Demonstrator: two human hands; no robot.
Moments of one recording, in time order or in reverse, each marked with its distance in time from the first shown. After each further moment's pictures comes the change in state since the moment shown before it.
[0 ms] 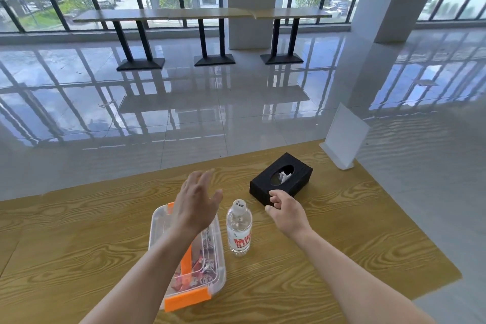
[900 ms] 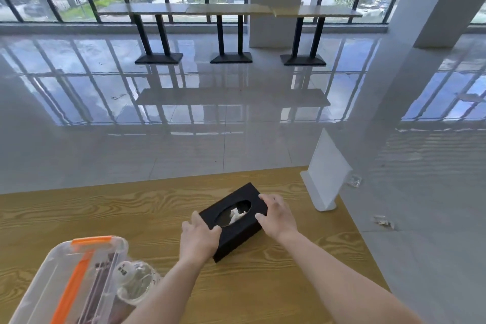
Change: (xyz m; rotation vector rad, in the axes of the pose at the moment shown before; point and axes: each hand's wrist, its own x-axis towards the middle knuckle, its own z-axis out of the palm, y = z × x) left_hand 0.087 0.130 0.186 -0.166 -0.171 -0.651; right_hand 0.188 0.119 -0.103 -0.221 -0.185 -0.105
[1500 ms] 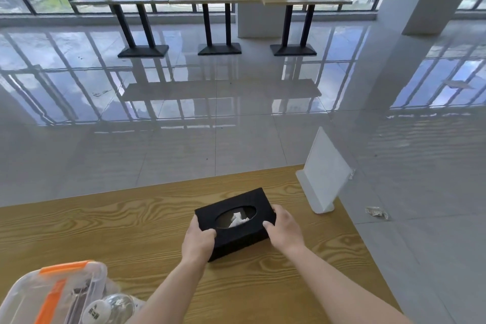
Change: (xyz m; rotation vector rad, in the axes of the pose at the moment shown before) left_hand 0.050 0.004 0.030 -0.477 -0.102 -0.131; right_hand 0.019 0.039 0.009 0.116 0.027 0.166
